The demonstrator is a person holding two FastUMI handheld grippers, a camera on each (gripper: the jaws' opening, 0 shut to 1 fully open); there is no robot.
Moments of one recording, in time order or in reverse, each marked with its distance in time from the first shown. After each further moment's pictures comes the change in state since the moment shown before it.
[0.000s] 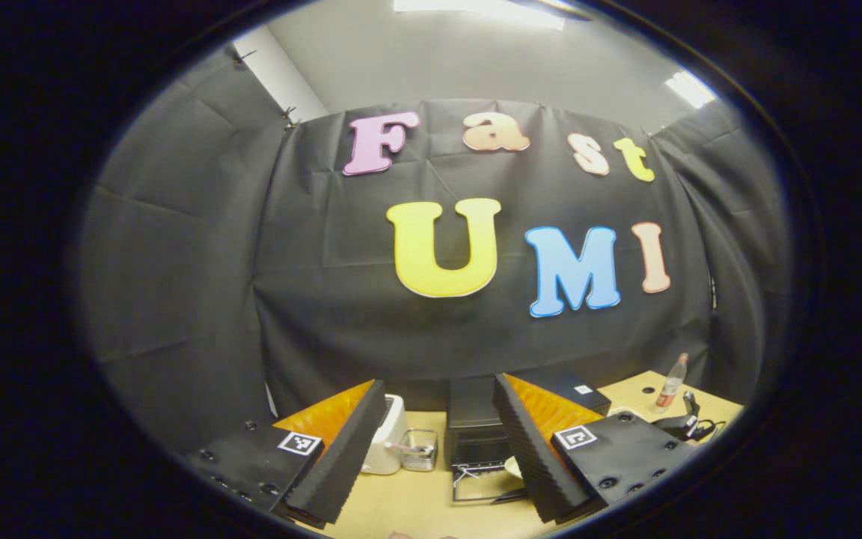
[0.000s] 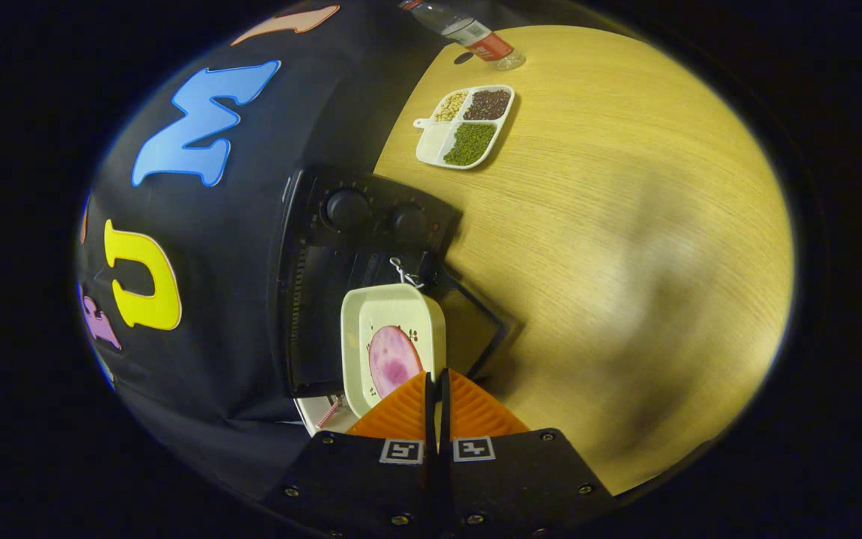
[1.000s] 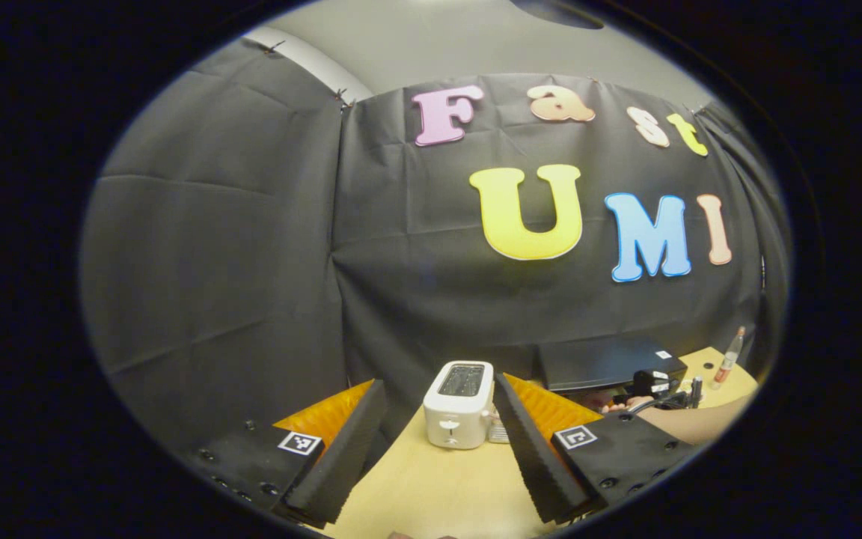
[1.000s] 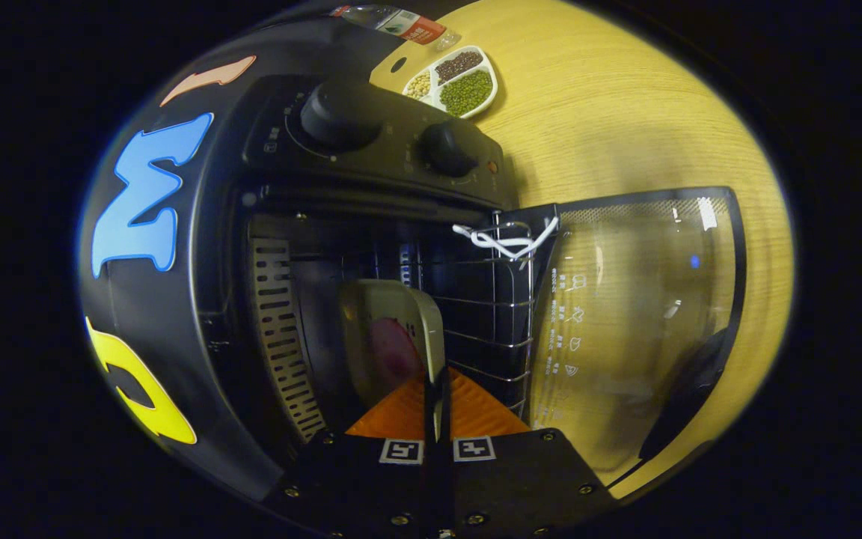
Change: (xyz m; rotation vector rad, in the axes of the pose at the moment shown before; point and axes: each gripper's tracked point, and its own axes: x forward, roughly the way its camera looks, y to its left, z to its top) left arm -0.029 0.116 -0.042 0.024 0.121 0.233; right arm 0.152 0.095 0.011 0.390 -0.283 0.047
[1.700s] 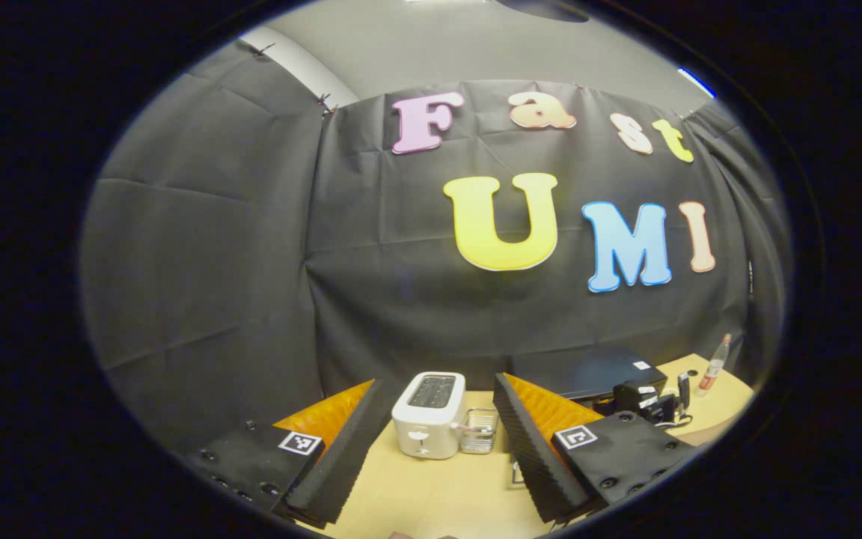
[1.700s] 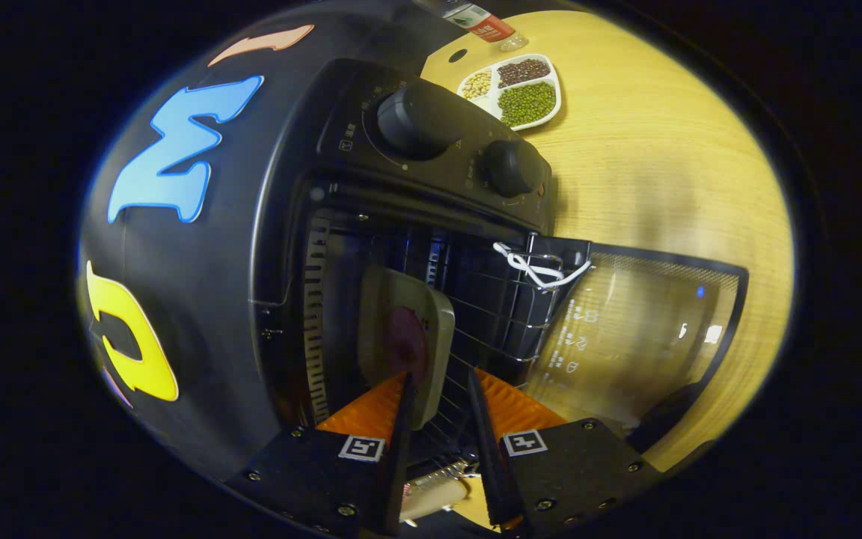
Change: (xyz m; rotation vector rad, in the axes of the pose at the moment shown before) left arm 0.006 -0.059 0.019 -0.013 -0.045 -0.104; right arm -0.035 -0.008 0.012 -0.262 0.088 0.012
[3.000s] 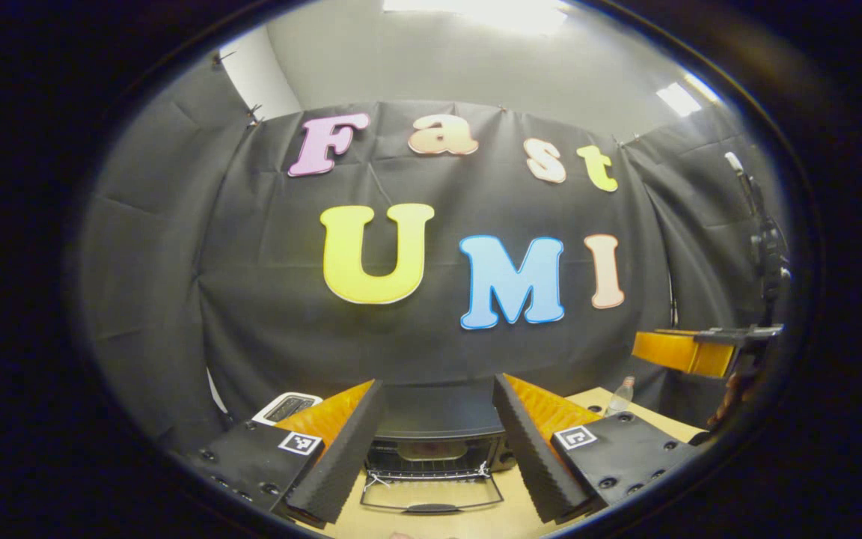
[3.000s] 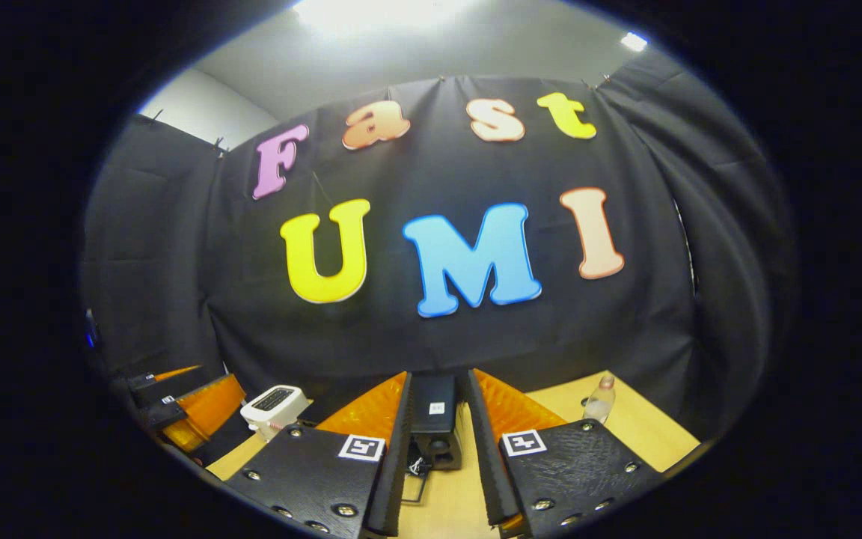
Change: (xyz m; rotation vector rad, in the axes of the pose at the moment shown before) left arm -0.025 -0.227 0.062 -0.043 -0.102 -0.293; right arm -0.389 0.117 0.195 -1.264 -0.575 0.455
